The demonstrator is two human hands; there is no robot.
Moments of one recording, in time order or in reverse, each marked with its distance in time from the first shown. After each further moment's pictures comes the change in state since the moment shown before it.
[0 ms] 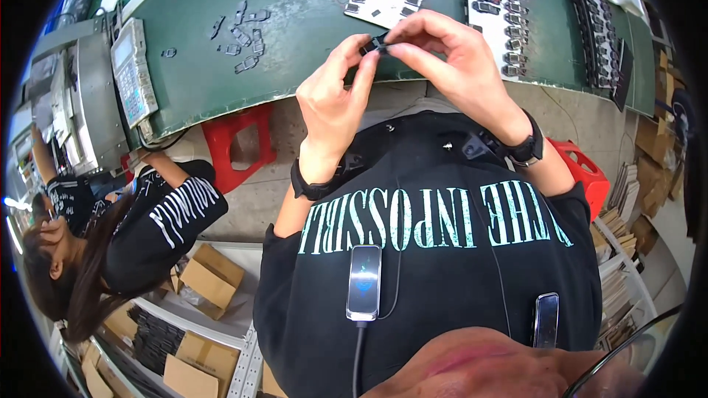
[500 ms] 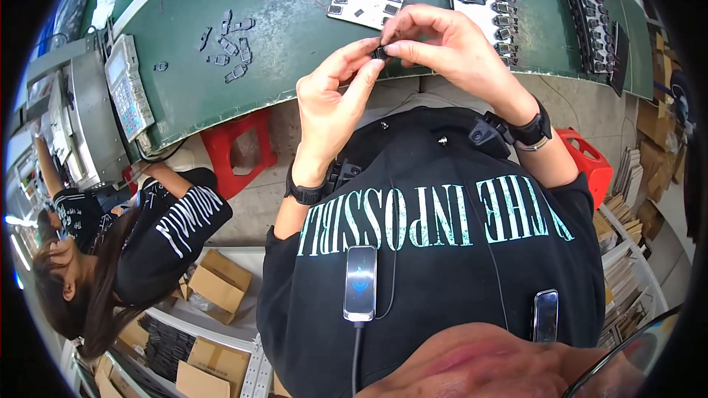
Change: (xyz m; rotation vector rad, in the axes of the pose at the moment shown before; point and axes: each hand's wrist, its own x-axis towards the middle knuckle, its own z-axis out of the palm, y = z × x) left_hand 0.001 0.004 0.001 -0.515 -0.199 -0.254; right_hand 0.009 0.018 -0.020 0.137 -0.158 0.081
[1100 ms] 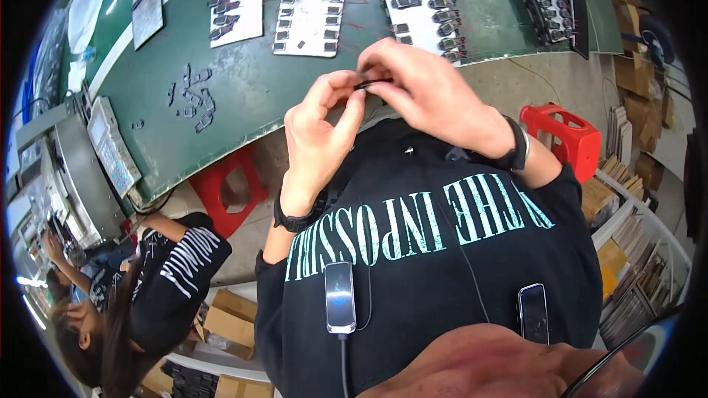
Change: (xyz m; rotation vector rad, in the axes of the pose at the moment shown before) left_hand 0.008 0.001 0.025 0.123 -0.109 0.018; right_hand -0.039 -0.011 0.001 -0.581 0.232 -0.237
